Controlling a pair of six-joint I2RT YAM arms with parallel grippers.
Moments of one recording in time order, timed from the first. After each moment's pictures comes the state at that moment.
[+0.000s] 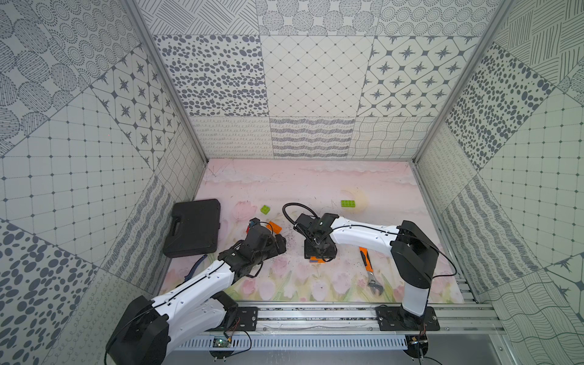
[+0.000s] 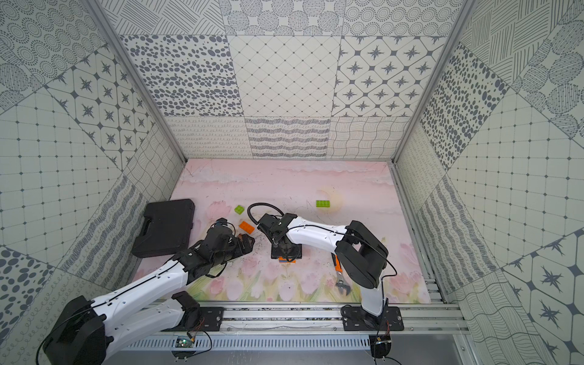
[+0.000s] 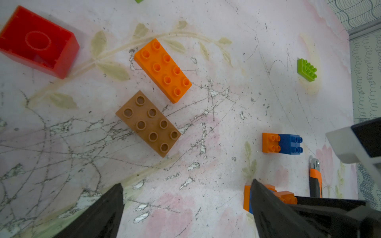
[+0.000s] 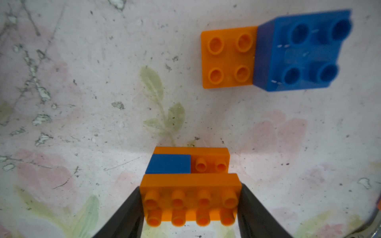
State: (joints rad) left arm -0.61 0.98 0.44 -0.28 -0.06 -0.85; right arm 0.99 1.89 1.35 -0.95 0.07 0.97
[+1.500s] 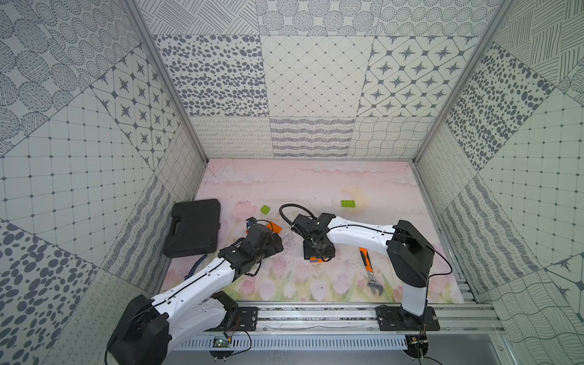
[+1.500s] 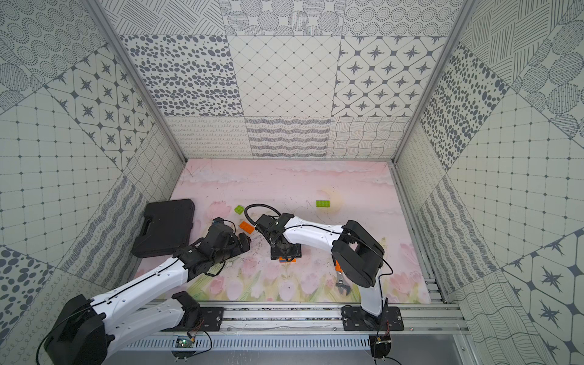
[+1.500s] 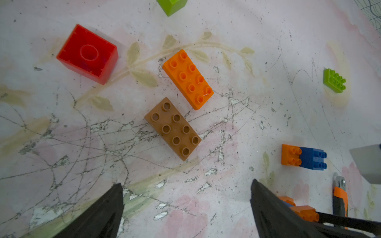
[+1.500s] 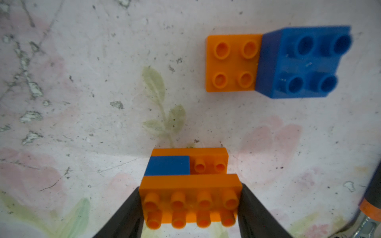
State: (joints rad) left arm -0.61 1.01 0.49 -0.37 -0.15 -0.86; right arm 1.00 1.94 1.37 -0.98 0.08 0.92
